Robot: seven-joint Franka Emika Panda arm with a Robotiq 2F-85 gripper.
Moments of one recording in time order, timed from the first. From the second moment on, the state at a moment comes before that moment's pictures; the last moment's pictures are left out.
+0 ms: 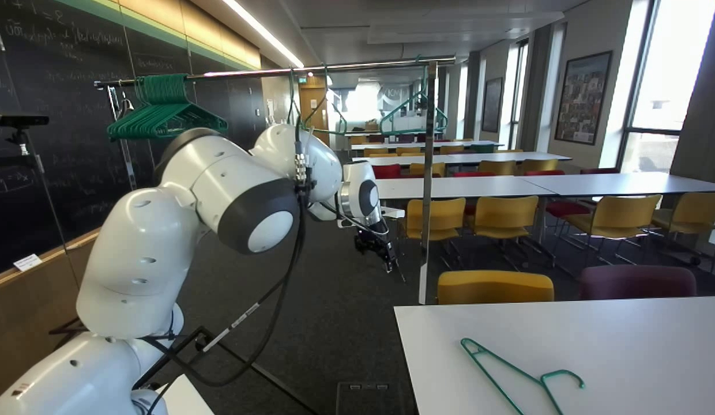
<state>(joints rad) -1.01 0.54 1.15 -1.88 -0.75 2.20 -2.61</state>
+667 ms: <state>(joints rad) -1.68 0.49 1.85 -2.24 -0.94 2.53 -2.59</state>
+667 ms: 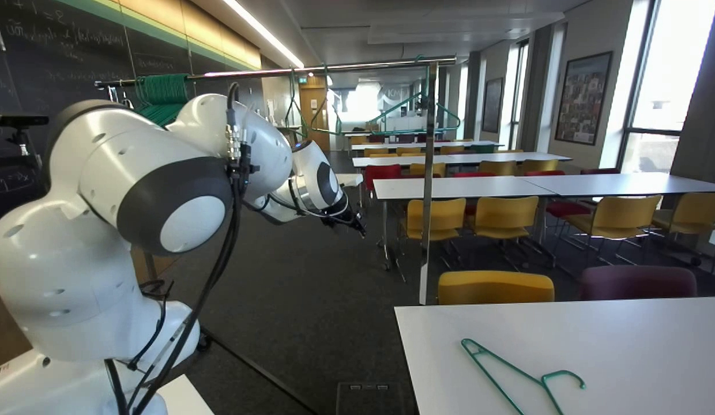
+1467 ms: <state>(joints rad) -1.93 0.73 2.14 -2.31 -1.09 2.42 -2.54</state>
